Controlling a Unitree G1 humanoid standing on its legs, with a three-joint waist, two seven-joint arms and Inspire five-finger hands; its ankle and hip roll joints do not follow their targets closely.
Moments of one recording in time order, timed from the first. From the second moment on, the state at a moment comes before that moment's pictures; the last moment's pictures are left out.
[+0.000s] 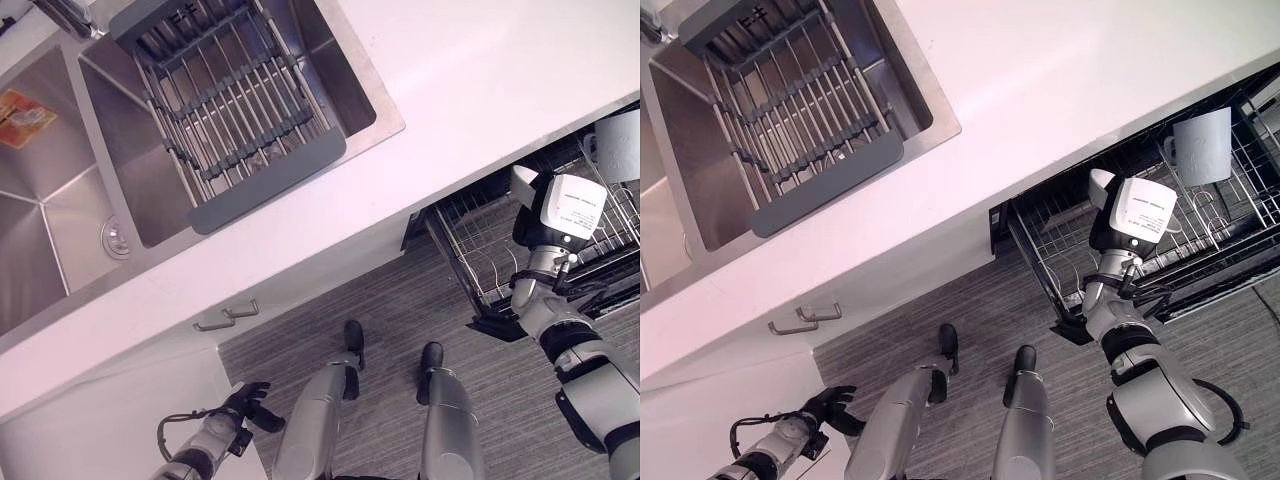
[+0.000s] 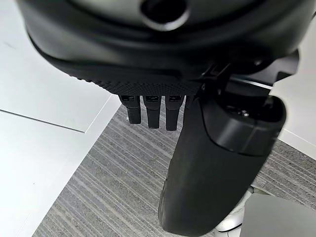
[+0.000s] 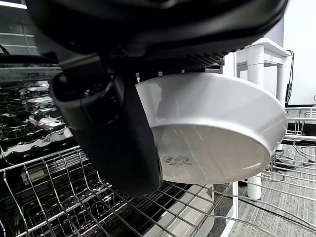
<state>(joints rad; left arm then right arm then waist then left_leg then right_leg) -0.23 0.36 -0.40 1.12 -0.03 0.01 -0.01 -0.81 -0.61 0.52 1.03 -0.43 0.12 -0.94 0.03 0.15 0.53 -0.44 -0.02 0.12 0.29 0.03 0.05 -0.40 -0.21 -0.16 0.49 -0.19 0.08</state>
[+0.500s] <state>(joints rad) -0.23 0.36 -0.43 1.07 -0.04 0.00 0.00 -0.87 -0.58 0.54 1.07 -0.29 -0.04 -0.77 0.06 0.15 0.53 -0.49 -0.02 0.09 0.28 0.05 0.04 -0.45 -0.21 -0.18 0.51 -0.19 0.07</state>
